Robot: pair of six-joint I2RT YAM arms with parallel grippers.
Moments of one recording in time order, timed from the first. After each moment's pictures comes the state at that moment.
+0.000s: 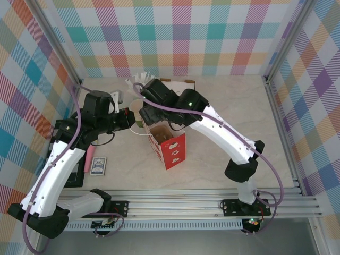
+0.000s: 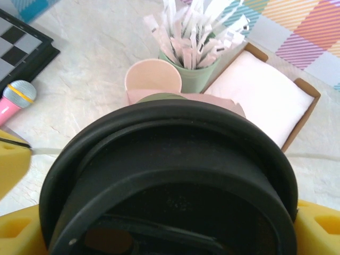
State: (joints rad) left arm -0.44 1.09 1.41 -0.99 0.15 -0.55; right arm 1.08 1.97 2.49 -1.37 0.44 0.28
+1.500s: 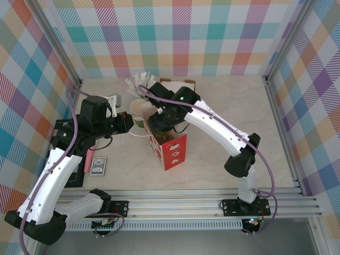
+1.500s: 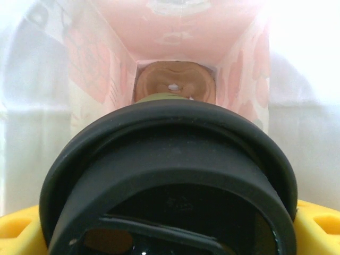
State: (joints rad) left arm -0.44 1.02 1.34 -0.95 0.17 -0.54; right arm 0.96 1.99 2.28 -1.44 0.15 0.40
